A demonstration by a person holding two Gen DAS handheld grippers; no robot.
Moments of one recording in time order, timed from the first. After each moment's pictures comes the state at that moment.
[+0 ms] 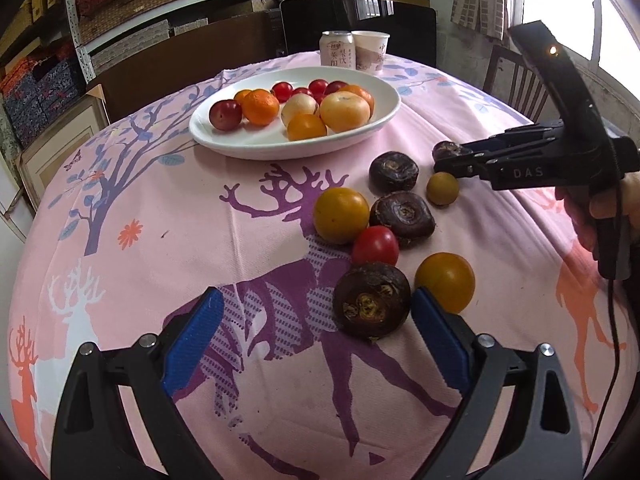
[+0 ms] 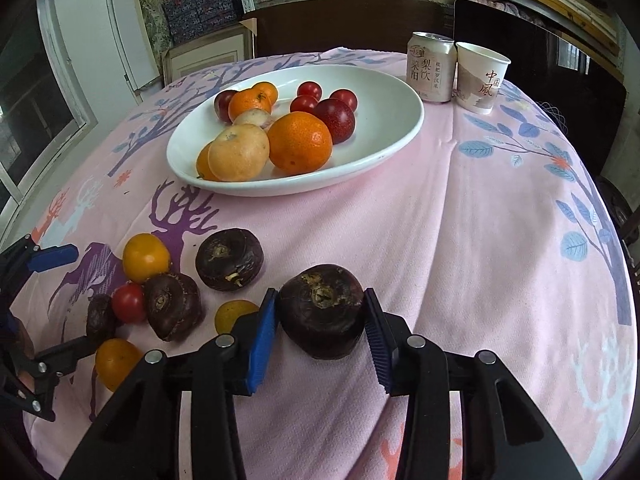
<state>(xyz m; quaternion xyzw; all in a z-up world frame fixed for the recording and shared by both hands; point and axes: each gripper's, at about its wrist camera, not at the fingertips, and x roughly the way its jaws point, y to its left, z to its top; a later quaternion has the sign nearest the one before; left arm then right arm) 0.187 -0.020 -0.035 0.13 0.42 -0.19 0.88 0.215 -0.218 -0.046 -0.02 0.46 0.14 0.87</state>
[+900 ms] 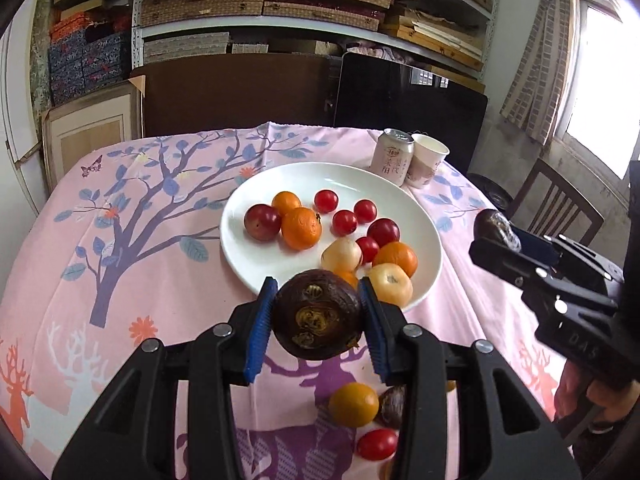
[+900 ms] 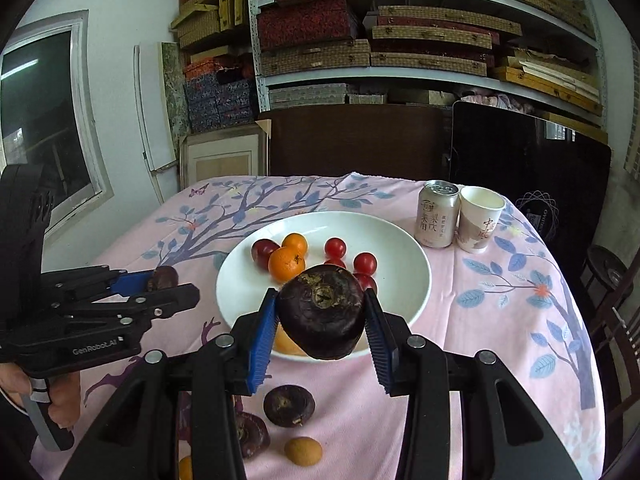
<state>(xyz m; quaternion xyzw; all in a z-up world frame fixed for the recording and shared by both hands) 0.285 -0.019 0.039 -0.02 0.37 -0.13 0.92 0.227 -0.192 0.047 -0.01 0.30 0.15 0.94</state>
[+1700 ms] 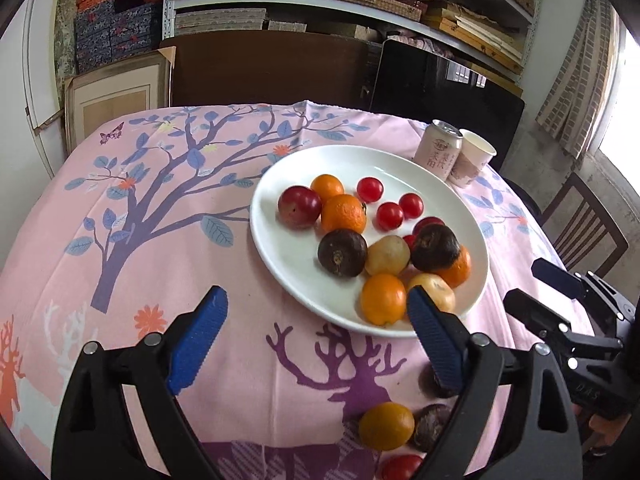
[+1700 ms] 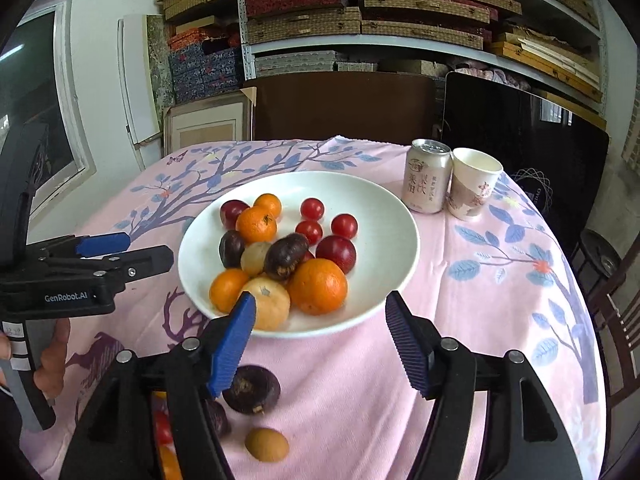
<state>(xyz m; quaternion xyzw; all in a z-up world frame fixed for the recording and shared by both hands) 0.301 -0.005 0.018 -0.04 0.40 -0.08 0.91 0.237 -0.207 0.015 -0.02 0.35 0.13 0.93</state>
